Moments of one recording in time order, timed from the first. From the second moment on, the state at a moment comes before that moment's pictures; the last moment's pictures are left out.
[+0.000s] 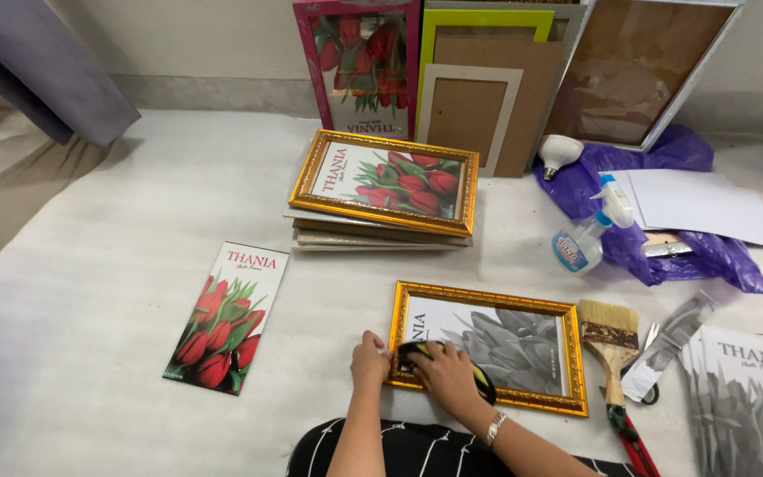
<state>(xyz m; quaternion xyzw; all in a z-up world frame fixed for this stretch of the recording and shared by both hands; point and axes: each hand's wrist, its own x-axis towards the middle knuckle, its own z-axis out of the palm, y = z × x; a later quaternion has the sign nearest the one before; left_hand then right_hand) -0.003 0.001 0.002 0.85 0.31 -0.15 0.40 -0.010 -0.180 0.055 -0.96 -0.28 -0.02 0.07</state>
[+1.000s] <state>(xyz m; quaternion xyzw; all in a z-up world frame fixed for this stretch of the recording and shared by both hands) 0.007 0.014 -0.042 0.86 0.31 -0.18 0.37 0.060 -0.265 0.026 -1.00 0.01 -0.07 0.02</state>
